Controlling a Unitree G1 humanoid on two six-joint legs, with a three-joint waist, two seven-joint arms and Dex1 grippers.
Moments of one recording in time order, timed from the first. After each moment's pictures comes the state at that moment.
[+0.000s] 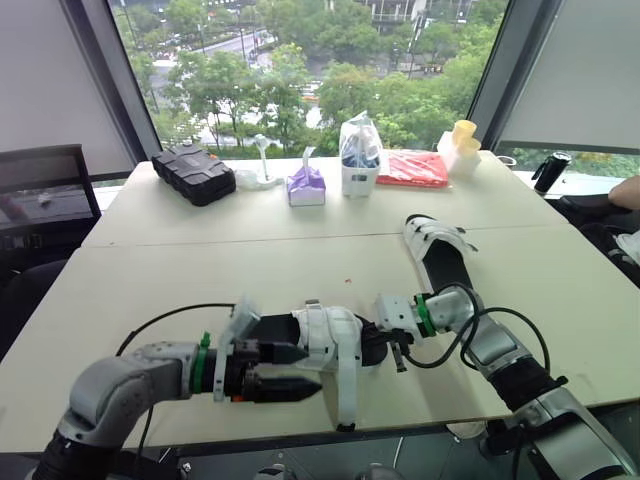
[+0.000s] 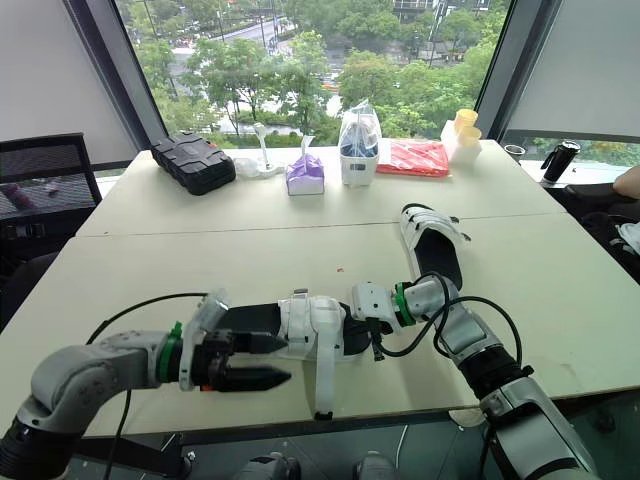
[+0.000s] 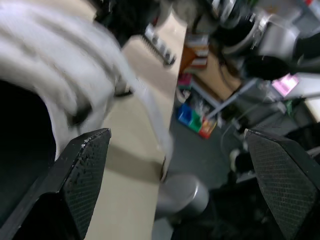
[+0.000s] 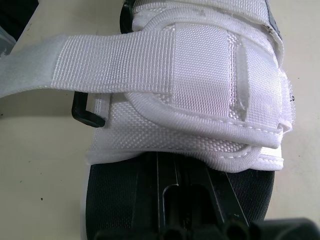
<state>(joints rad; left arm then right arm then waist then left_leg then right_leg) -0.14 0.67 -0.09 -0.43 -0.82 0.96 -0.94 -0.57 -0.56 0.38 0.33 0.05 -0.17 1.29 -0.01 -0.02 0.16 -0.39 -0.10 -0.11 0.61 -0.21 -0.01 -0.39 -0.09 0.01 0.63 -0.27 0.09</state>
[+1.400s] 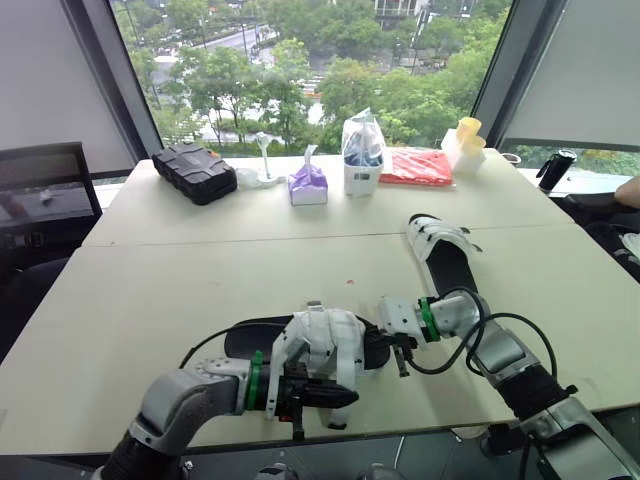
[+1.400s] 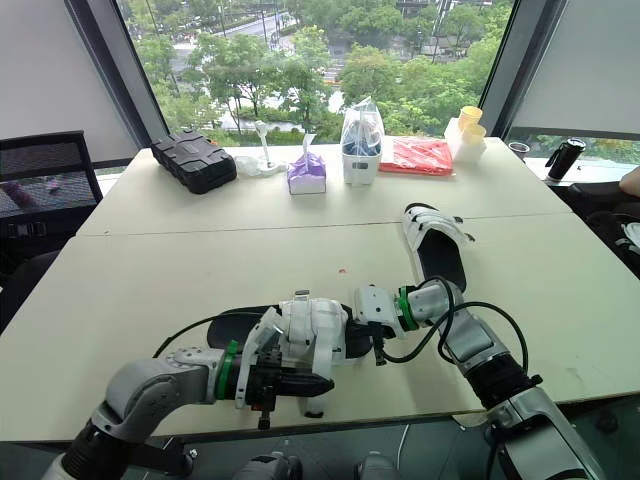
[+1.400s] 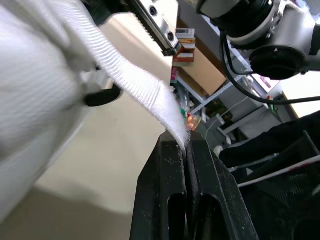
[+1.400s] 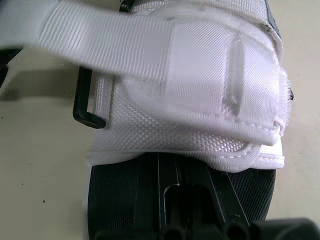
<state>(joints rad) -0.23 0.49 -0.22 -0.34 -0.80 0.98 -0.91 -0.49 -0.60 0.35 0.21 0.06 -0.11 1.27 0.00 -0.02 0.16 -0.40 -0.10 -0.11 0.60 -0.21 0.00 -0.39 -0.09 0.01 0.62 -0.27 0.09</state>
